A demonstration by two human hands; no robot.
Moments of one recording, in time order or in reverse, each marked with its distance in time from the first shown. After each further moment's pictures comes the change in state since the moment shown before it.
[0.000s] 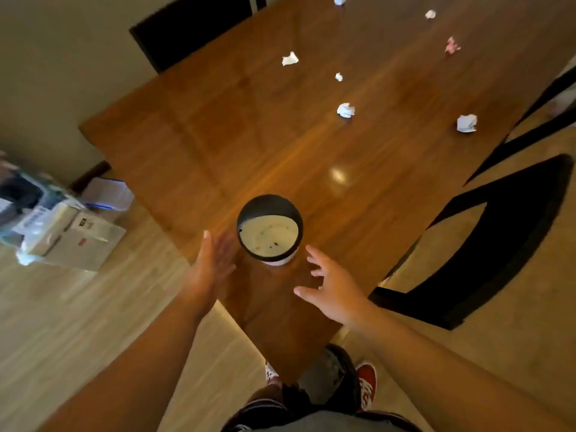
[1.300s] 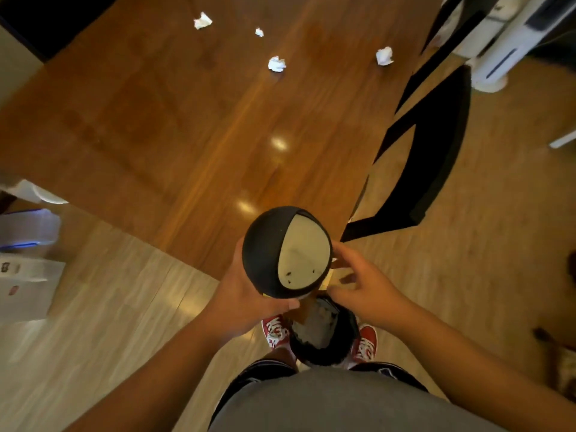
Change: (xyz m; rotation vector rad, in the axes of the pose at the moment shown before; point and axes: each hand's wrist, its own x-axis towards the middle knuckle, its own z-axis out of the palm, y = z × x) left_hand -0.080 -0.037 -0.012 0.621 -0.694 0.468; right_hand -0.140 0.002 0.033 0.222 0.249 0.024
